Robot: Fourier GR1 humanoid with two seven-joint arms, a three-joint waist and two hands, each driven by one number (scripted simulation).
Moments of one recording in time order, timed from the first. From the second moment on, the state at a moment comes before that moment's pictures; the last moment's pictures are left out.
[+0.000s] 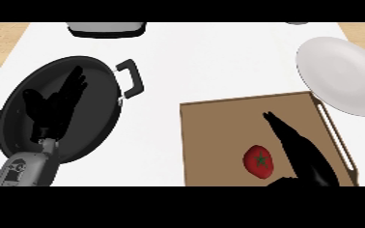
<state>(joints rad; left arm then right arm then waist) -0.17 0.33 -0.04 -1.40 0.17 0.10 0.16 0.11 -0.34 0.31 -1.85 0.62 0.20 0.49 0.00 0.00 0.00</state>
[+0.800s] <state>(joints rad) -0.15 0.27 0.00 -1.41 0.11 0.07 0.14 0.06 -0.29 0.34 -1.75 0.73 0.28 0.39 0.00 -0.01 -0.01</state>
